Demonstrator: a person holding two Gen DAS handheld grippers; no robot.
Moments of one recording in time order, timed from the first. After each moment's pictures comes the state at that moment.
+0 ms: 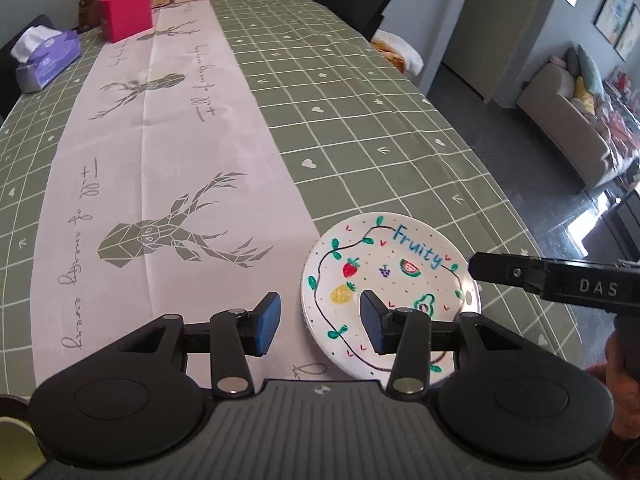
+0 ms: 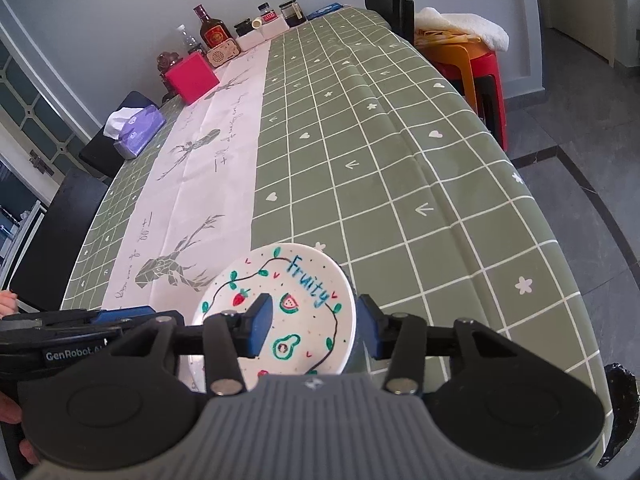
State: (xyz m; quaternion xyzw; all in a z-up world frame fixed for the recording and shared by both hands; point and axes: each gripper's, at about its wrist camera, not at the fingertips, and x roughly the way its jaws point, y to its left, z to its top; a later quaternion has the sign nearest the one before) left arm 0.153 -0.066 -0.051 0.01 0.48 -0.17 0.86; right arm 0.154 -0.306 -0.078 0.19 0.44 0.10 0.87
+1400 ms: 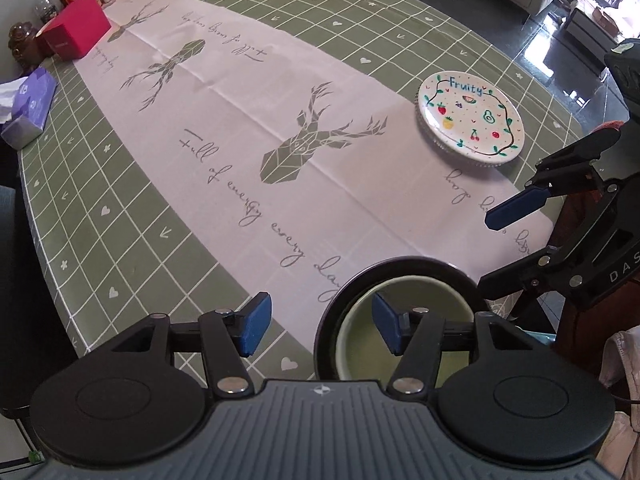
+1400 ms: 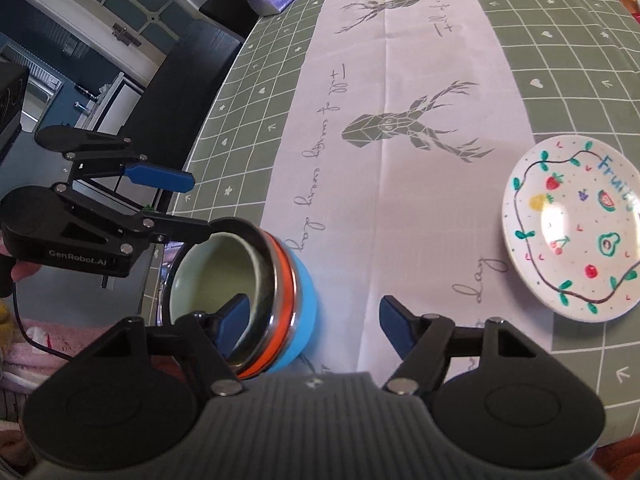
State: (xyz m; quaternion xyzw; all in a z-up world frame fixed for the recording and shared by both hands) left arm 0.156 0.114 0.002 0.21 0.56 -0.27 0.75; right arm 0.138 -0.093 -0.048 0.14 0.57 0.26 0.76
